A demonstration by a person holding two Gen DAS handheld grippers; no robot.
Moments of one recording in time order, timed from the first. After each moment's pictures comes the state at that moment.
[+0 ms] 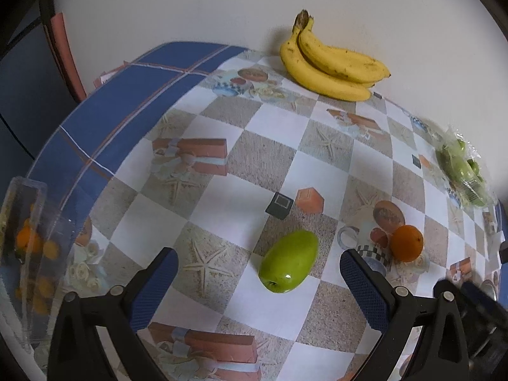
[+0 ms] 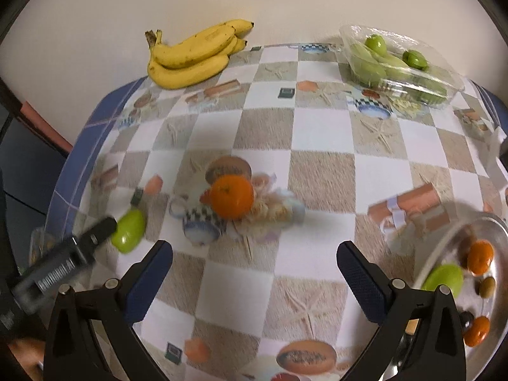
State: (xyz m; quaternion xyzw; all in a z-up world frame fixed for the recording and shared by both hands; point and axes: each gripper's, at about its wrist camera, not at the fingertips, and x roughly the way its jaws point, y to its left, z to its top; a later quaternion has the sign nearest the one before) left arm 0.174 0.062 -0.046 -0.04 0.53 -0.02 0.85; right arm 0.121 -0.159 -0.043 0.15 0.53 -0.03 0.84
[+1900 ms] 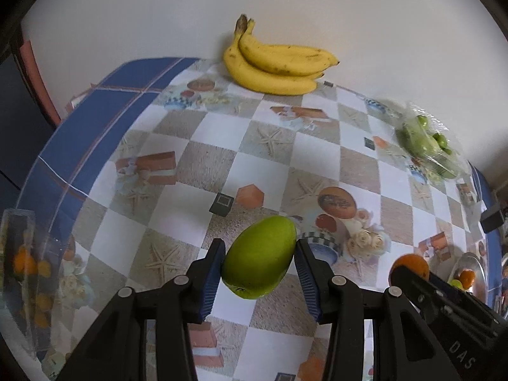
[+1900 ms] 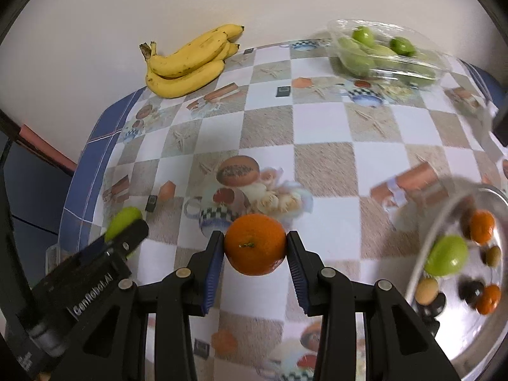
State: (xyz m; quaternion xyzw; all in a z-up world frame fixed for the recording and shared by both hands) left arm 0.156 0.015 -0.018 0.00 0.52 -0.09 0.85; right arm 0.103 -0.154 -0.030 0.20 0.53 -0.05 0.83
